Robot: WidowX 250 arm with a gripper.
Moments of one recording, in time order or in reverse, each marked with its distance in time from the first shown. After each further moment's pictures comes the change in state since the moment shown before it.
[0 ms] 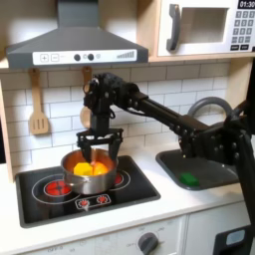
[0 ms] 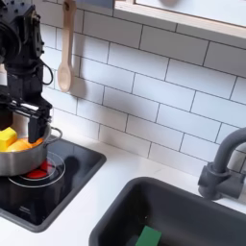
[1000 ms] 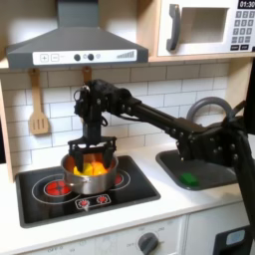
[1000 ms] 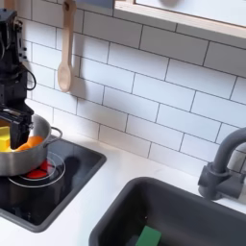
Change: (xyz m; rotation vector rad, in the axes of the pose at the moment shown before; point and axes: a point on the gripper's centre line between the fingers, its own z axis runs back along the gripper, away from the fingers) arm -0.013 0.018 -0.010 -0.010 0.037 -0.032
